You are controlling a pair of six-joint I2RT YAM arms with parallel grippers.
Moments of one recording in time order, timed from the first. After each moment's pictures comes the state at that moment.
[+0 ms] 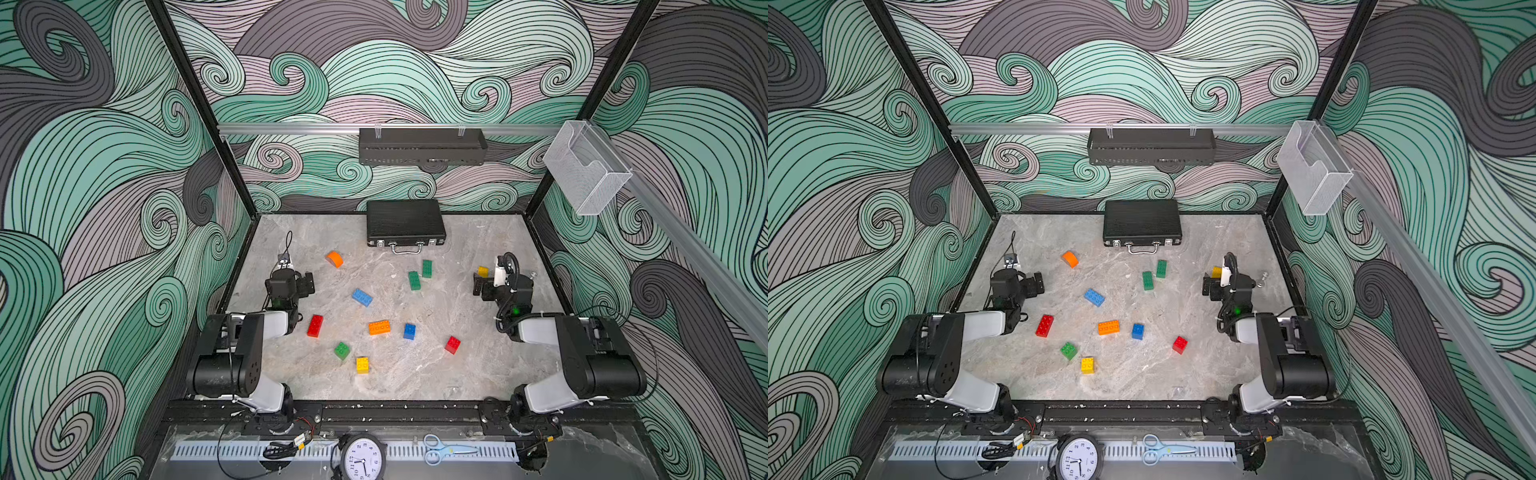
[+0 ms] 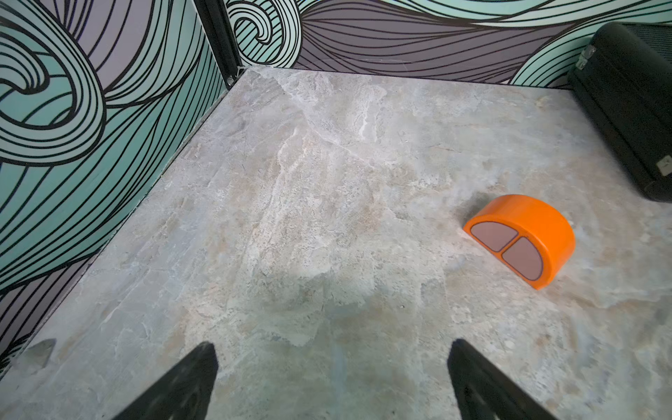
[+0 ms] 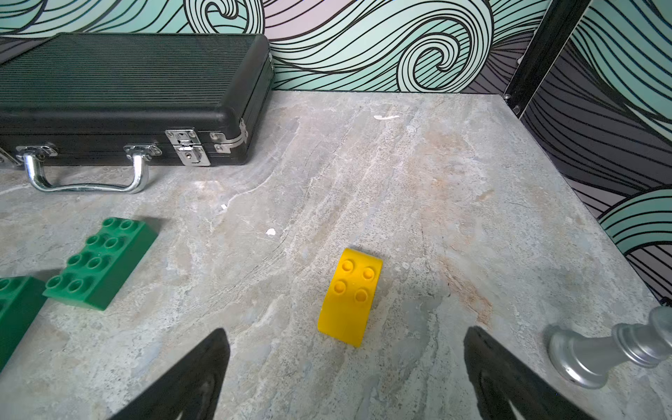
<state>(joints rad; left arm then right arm) 0.02 1.52 0.47 0.55 -0.22 -0.06 0.02 1.53 0.40 0.72 0.00 -0.05</state>
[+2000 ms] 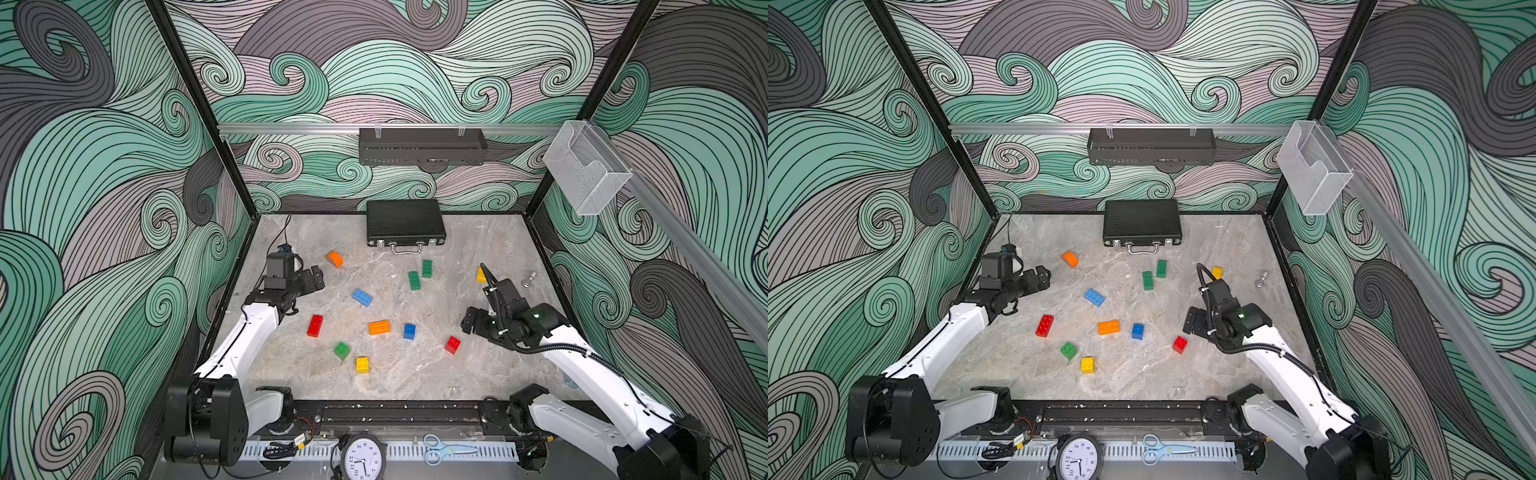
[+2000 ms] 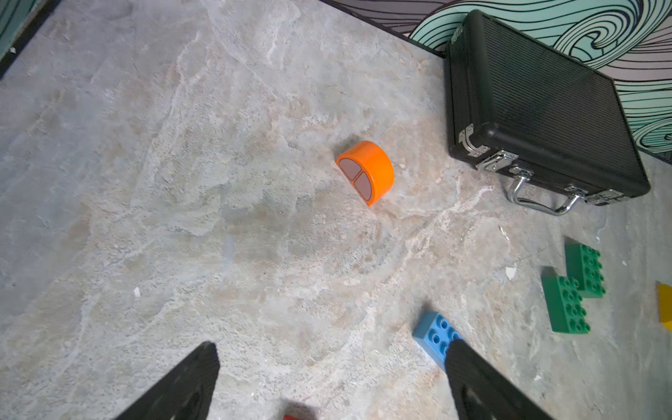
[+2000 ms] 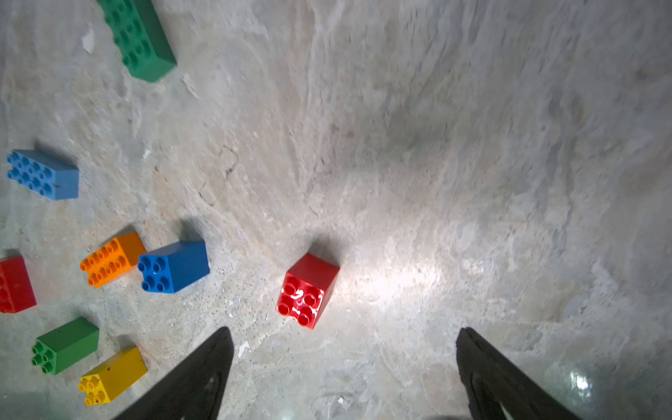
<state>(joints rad) -0.06 1.18 0.76 -0.33 0.06 -0.35 0.46 1.00 0.75 -0.97 -0.01 0.76</state>
